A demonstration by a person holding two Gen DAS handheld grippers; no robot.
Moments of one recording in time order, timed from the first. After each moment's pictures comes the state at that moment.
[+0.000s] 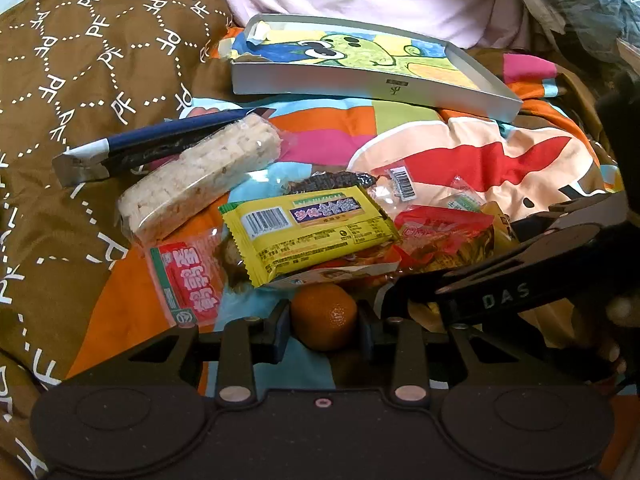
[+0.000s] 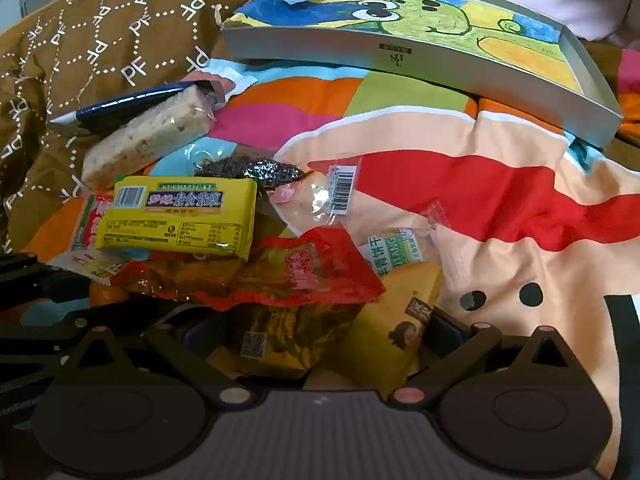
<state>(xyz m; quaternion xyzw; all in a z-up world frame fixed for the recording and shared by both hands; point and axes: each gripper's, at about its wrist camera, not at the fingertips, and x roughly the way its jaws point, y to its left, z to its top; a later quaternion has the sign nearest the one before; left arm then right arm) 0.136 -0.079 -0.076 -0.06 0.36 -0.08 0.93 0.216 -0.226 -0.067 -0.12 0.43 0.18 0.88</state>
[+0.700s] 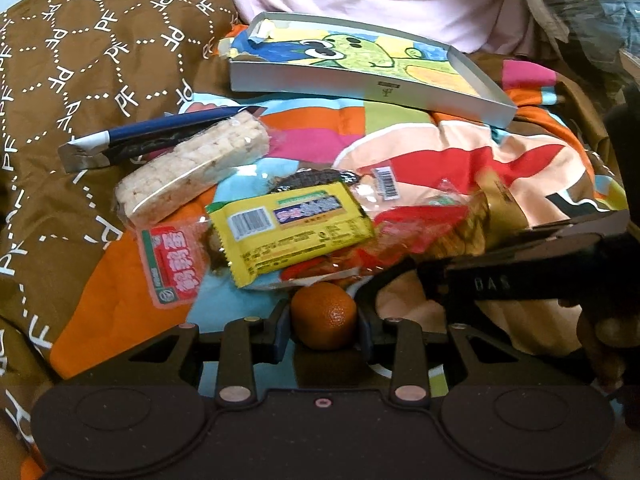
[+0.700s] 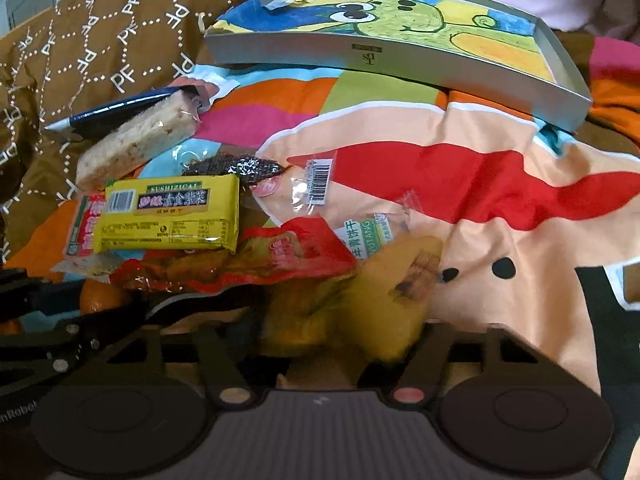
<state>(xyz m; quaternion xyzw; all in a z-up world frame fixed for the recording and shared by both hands) 0.123 -0.097 -0.065 -0.08 0.36 -0.07 0.92 0.202 -0.242 -0.060 -0.10 0.43 0.16 0.88</state>
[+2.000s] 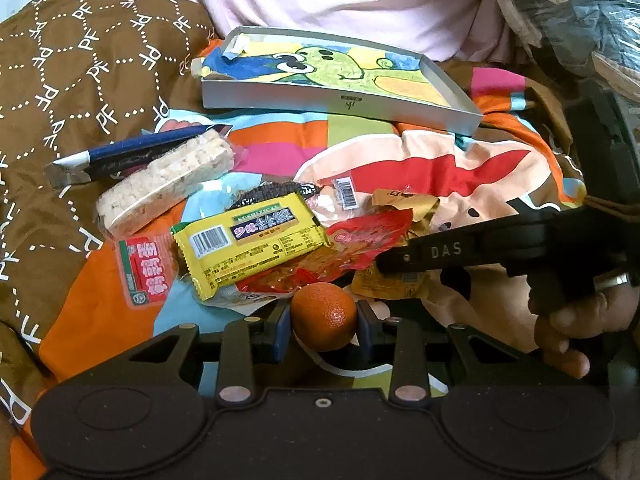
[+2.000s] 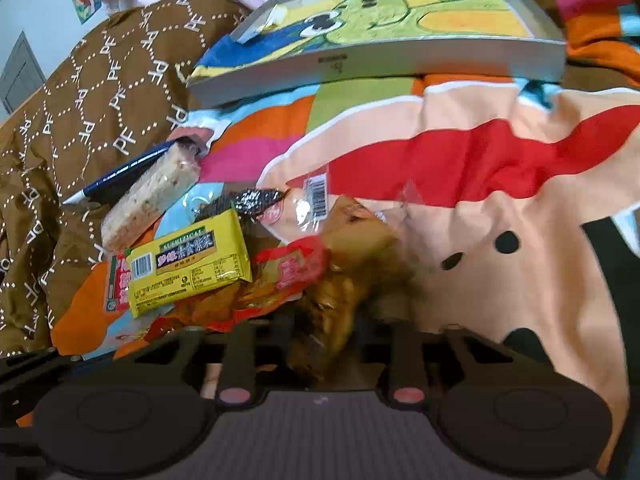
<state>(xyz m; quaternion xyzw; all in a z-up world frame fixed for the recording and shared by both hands) 0.109 -0.115 -0.047 -0.09 0.35 -0.09 0.93 0.207 -0.261 -0.053 0.02 0.43 0.18 0.88</state>
